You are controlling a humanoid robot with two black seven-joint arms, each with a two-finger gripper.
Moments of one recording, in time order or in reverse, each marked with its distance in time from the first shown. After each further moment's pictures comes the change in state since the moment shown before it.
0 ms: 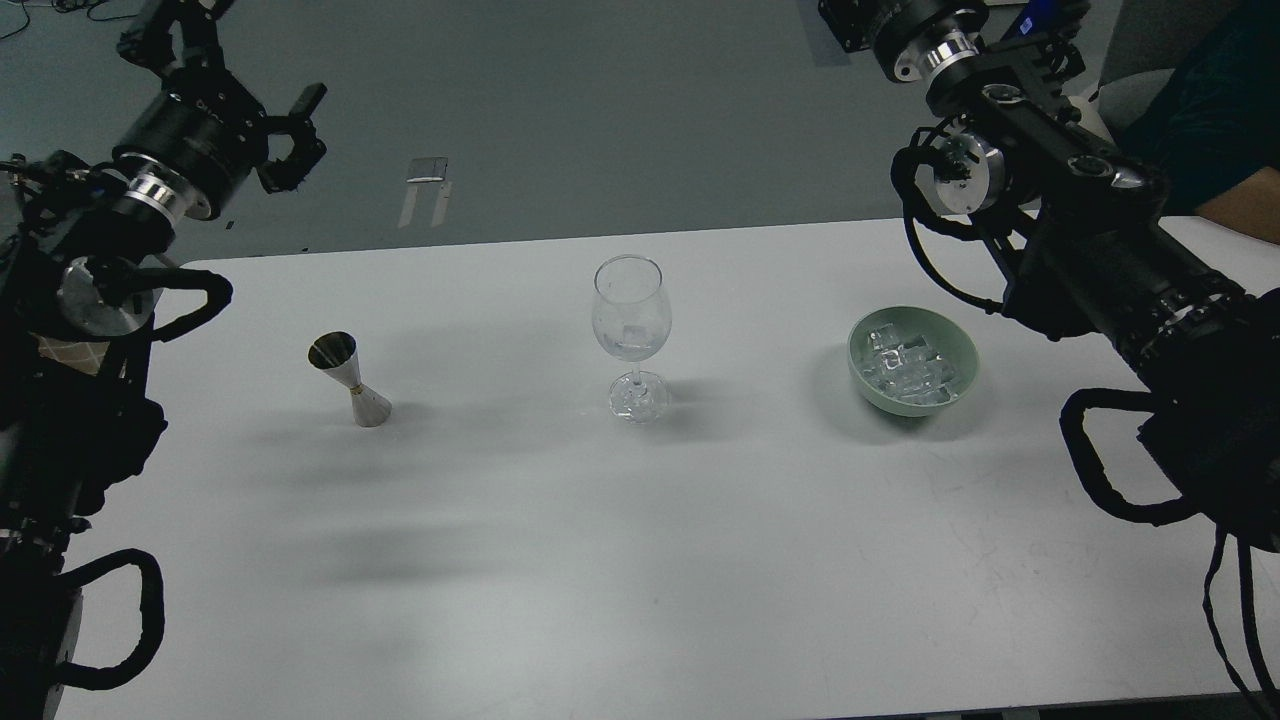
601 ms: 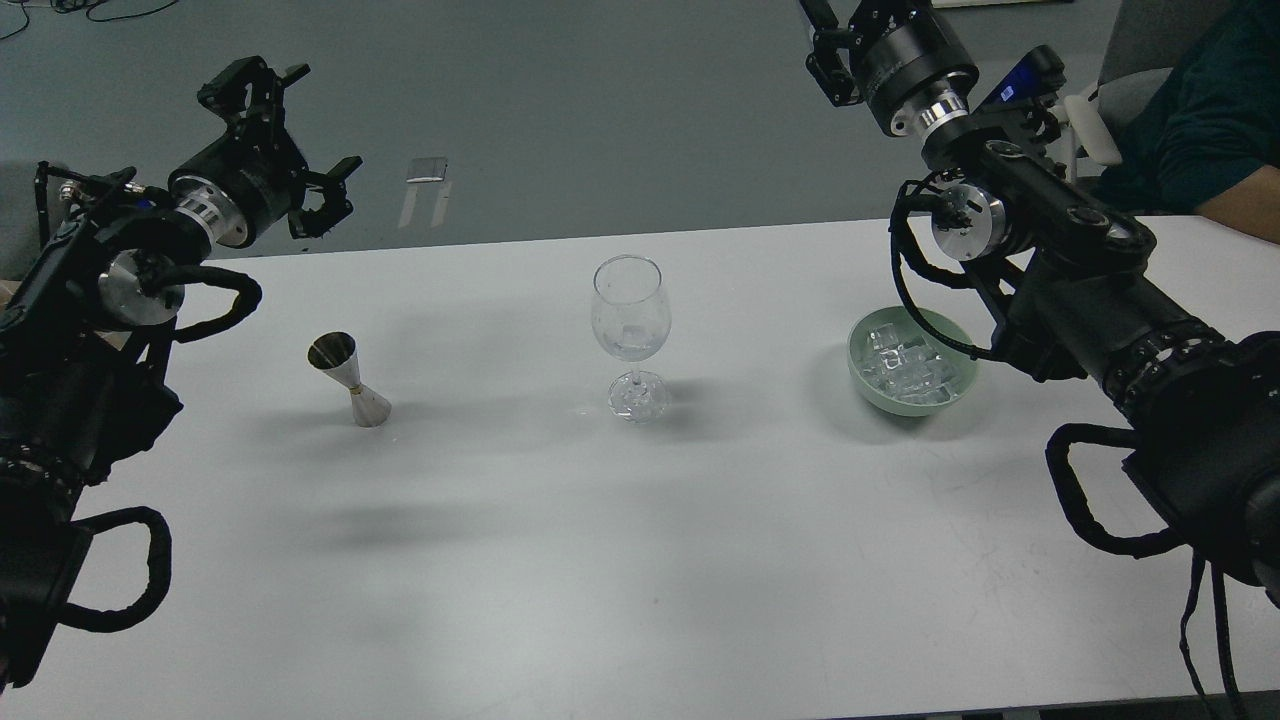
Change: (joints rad) left arm -0.173 -0.020 0.177 0.299 -0.101 -0.009 0.012; right arm -0.065 0.006 0.070 -0.017 0.002 0.114 0.003
